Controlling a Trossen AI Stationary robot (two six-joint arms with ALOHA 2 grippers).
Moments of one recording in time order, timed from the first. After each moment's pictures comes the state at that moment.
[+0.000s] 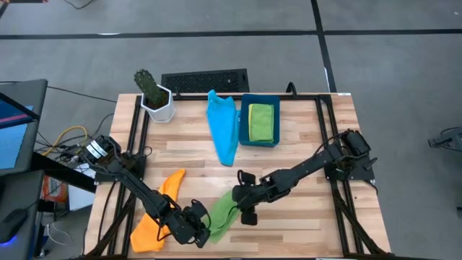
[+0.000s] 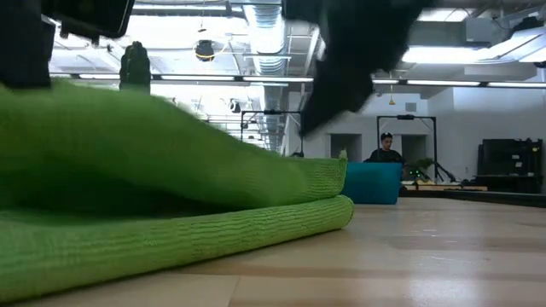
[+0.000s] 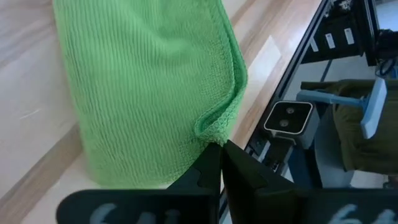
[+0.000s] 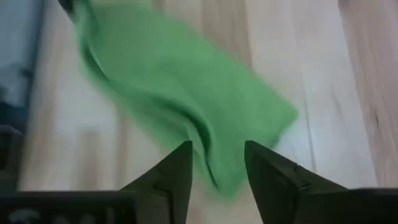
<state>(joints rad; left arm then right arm) -0.74 1.75 1.00 -0.05 -0.27 -1.49 0.41 1.88 1.29 -0.32 0.09 0.39</state>
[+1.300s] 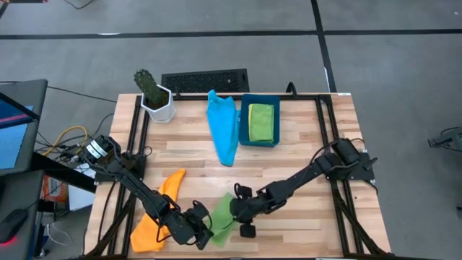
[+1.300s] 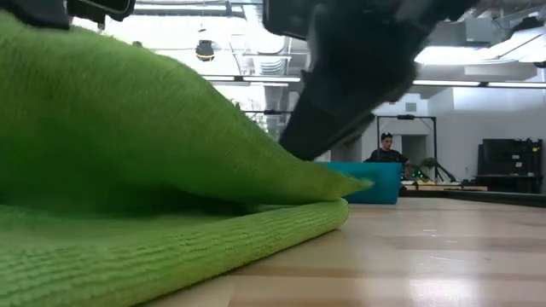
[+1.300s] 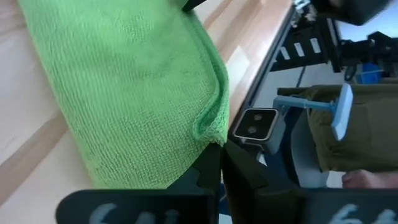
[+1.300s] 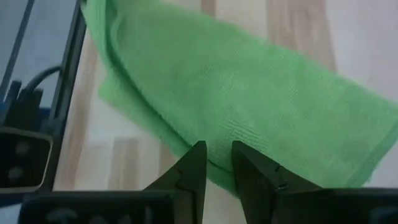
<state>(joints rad) -0.74 1.75 0.99 0.05 -0.29 -1.47 0.48 2.01 1.29 -0.18 0.05 0.43</state>
